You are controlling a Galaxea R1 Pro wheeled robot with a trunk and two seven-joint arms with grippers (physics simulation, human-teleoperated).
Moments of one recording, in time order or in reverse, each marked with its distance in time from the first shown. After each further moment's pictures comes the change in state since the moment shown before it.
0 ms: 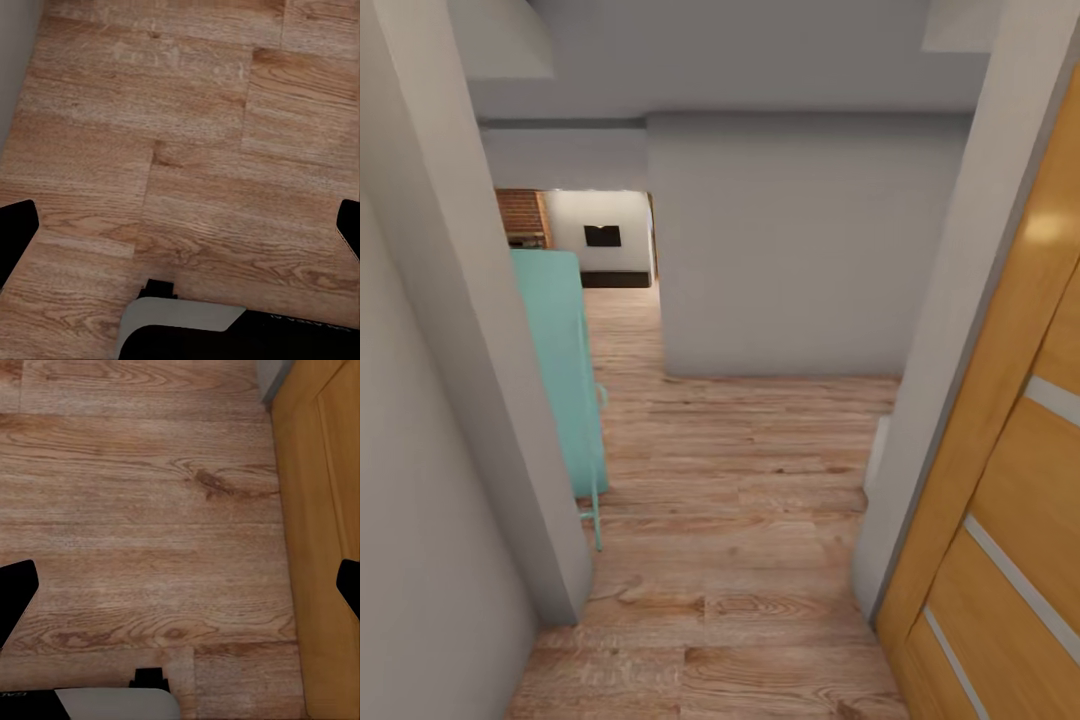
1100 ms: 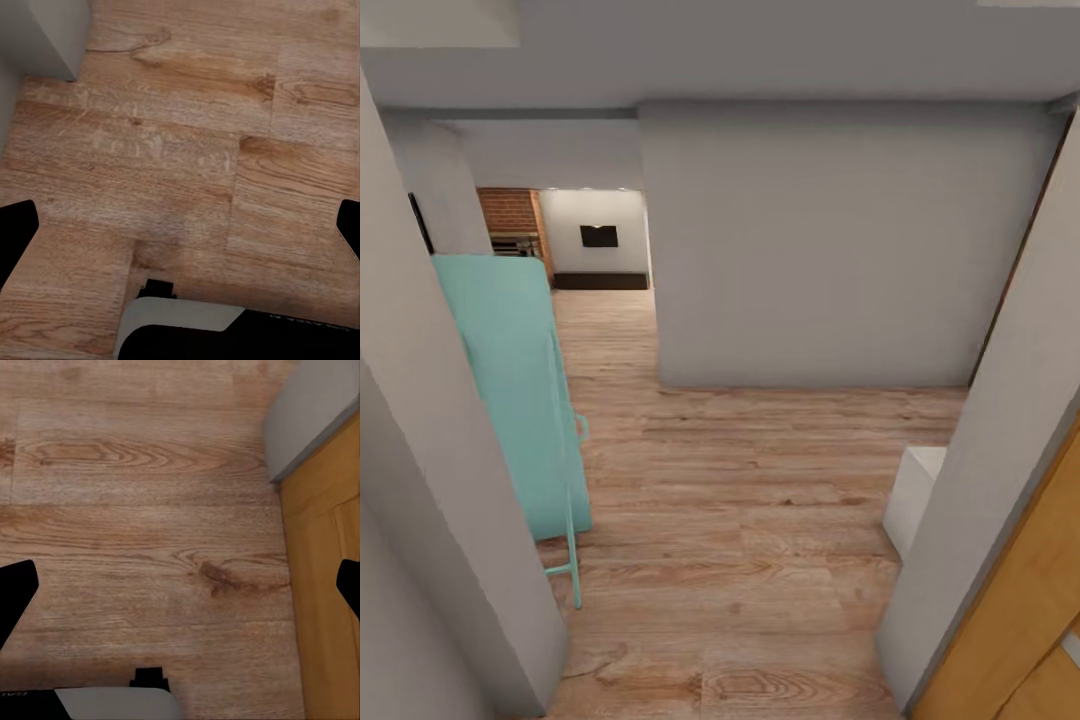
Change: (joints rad) left arm 0.000 -0.001 -0.001 0.000 0.000 0.000 0.000; right arm 0.000 0.000 0.000 0.000 0.000 0.000 0.000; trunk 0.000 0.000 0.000
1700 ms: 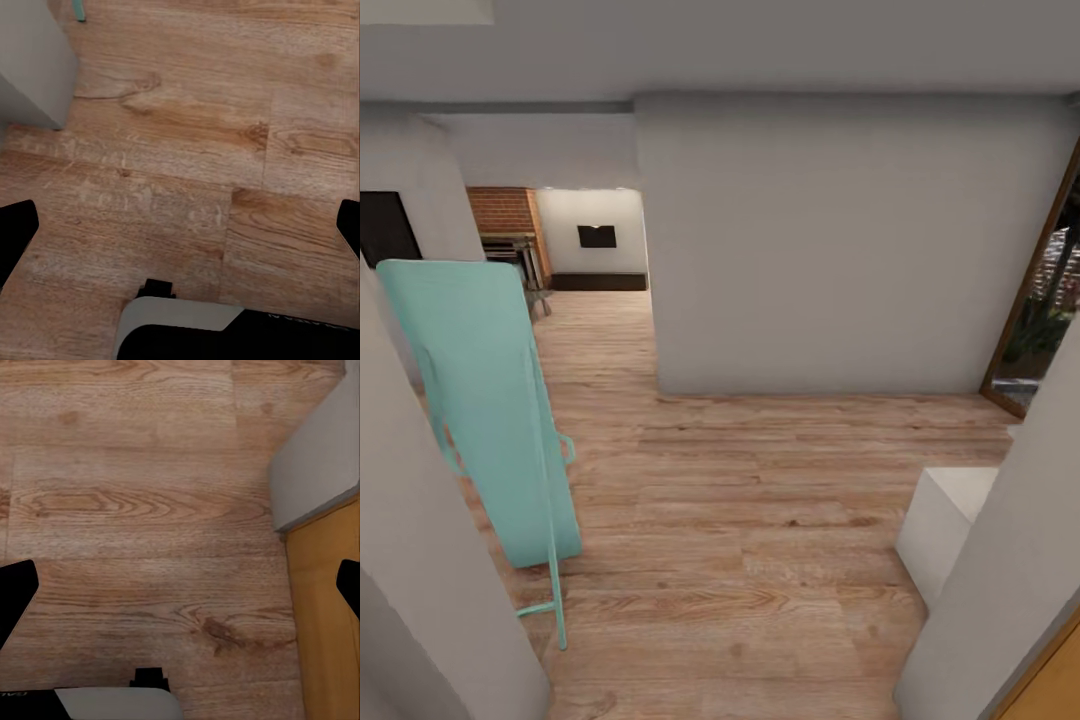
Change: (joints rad) left arm 0.000 -0.001 0.000 0.000 0.000 0.000 0.000; right arm 0.000 0.000 0.000 0.000 0.000 0.000 0.000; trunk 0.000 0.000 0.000
